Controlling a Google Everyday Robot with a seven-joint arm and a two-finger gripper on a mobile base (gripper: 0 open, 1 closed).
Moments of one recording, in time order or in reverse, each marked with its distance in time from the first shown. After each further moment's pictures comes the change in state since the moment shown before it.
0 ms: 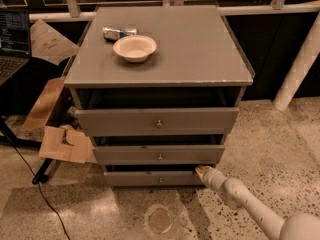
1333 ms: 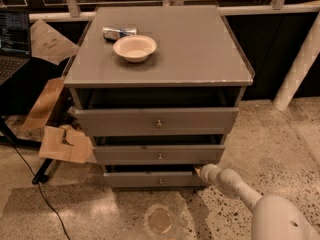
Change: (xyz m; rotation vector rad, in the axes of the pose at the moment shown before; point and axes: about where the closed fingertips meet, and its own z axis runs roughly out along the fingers) arm 0.013 -0.007 0.045 -0.064 0.077 -0.018
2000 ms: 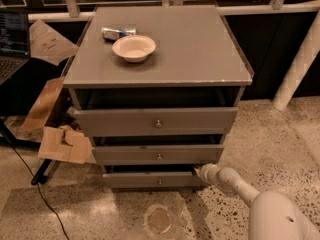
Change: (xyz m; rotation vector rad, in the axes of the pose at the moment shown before) arm -0.005 0.004 0.002 -0.023 0.016 0.005
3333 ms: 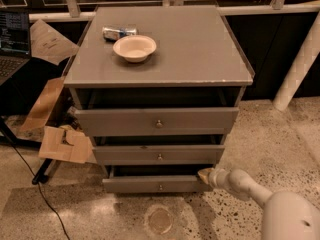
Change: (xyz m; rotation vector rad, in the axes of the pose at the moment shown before) arm 0.021 0.008 -0.043 -0.094 0.068 -0.007
